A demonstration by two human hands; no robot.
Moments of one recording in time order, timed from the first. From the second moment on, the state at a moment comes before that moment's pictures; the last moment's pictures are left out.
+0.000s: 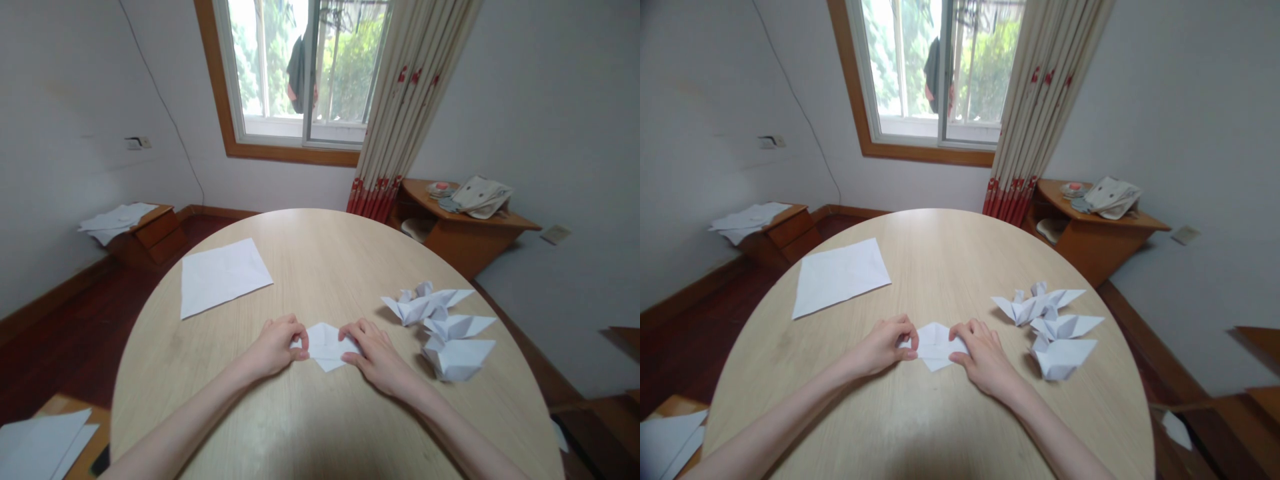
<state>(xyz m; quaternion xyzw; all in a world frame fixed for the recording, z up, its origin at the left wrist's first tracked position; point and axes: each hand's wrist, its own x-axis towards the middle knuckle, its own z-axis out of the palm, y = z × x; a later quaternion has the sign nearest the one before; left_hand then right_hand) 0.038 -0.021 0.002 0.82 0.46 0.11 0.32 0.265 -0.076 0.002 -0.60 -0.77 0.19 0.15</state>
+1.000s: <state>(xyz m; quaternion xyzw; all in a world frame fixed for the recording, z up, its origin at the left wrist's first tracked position) 0.035 -0.041 0.015 0.87 0.40 0.19 0.20 0.278 -0.075 -0.004 -0.53 -0.80 0.21 0.19</state>
